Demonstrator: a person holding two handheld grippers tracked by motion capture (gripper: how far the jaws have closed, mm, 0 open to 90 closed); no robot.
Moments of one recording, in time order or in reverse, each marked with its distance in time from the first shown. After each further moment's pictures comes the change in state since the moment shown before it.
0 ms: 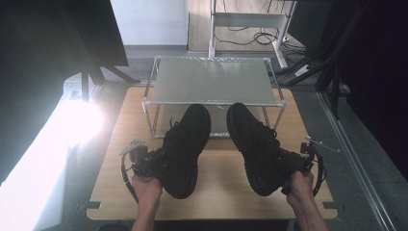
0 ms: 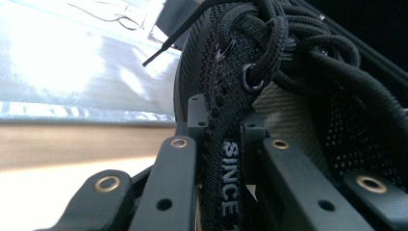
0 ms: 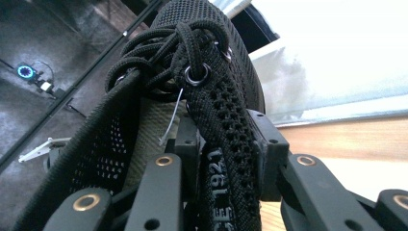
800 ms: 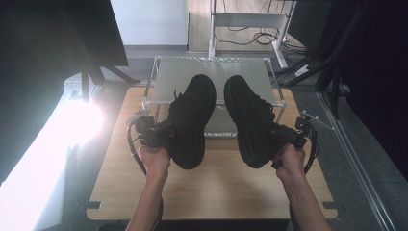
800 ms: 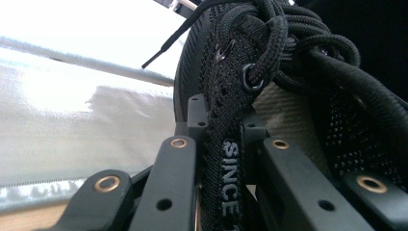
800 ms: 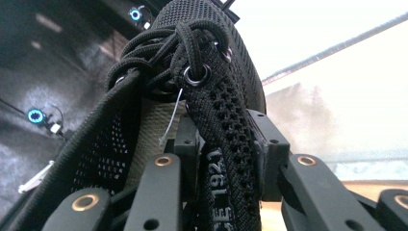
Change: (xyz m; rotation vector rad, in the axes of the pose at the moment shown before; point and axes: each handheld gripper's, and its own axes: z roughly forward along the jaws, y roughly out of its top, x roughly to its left) left arm -0.017 0.069 0.041 -0.049 0.027 -0.003; right arm 0.027 0.051 0.040 -0.092 -0.004 0.082
